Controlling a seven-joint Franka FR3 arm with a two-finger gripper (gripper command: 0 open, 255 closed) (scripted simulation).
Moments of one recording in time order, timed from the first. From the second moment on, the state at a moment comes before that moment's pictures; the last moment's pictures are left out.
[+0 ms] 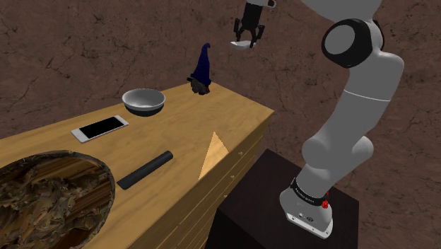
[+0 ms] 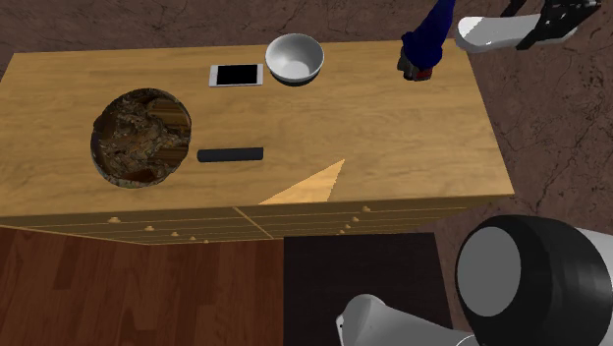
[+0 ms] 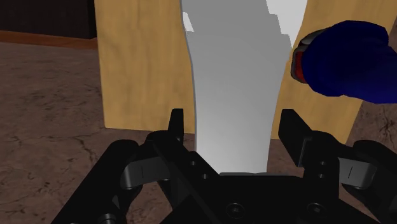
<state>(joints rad) -0.61 0.17 0.27 -1.23 -0.03 1.41 1.13</state>
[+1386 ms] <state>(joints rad) -0.63 0.07 0.26 -1.64 0.00 1.72 1.11</state>
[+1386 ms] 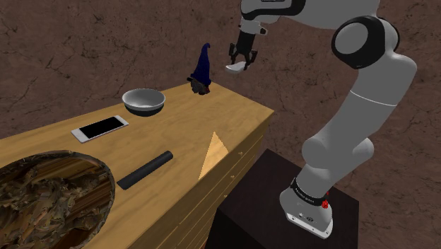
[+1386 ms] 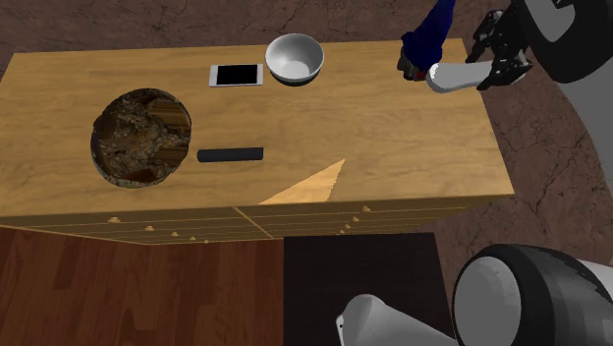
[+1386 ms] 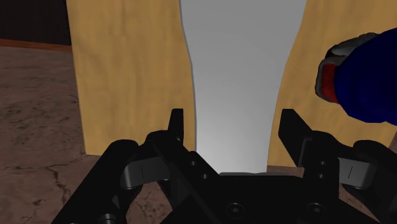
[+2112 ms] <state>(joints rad) -0.63 0.07 0.26 -1.79 0.00 1.87 1.11</state>
